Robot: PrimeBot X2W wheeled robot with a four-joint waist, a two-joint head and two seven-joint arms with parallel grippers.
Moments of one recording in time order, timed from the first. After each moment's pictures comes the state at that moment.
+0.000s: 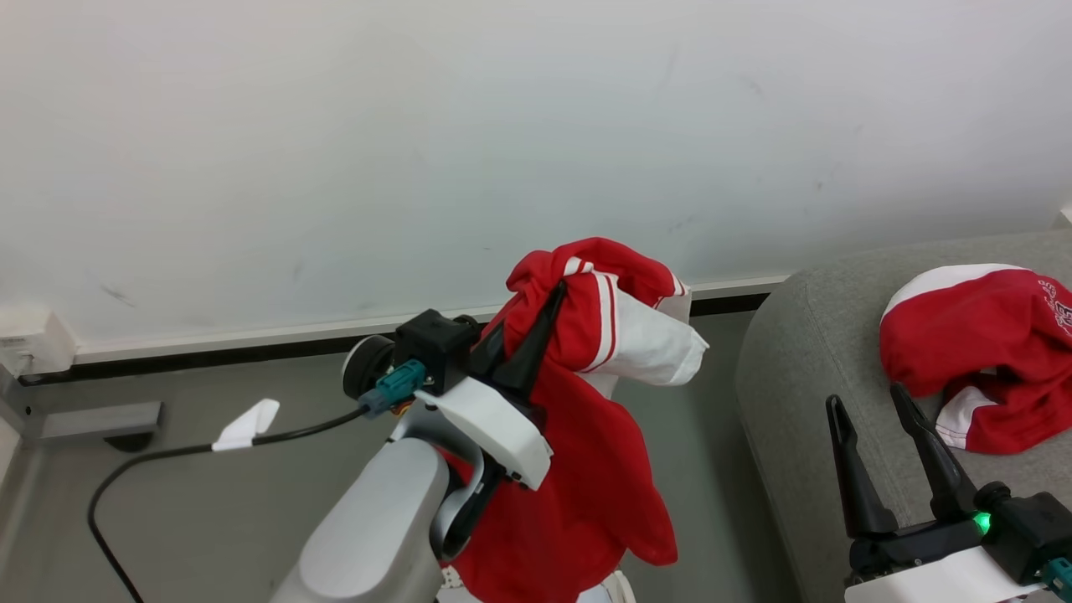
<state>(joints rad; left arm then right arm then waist) -0.61 0.05 -0.52 0.49 -0.34 -0.07 -0.24 -0.11 -0.15 0.17 0.11 0.36 0.13 -0.26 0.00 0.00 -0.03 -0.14</state>
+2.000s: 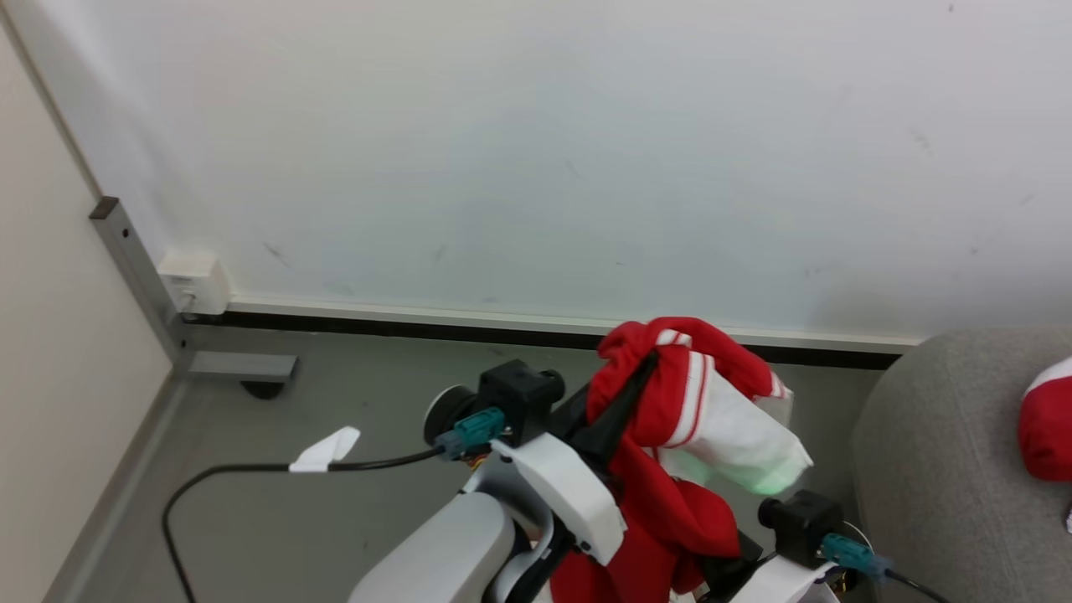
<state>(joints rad) -0.59 0.07 -0.79 0.34 -0.53 -0.02 -0.17 -0.39 -0.15 0.78 0.58 0.68 0.13 -0.26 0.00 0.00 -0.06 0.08</state>
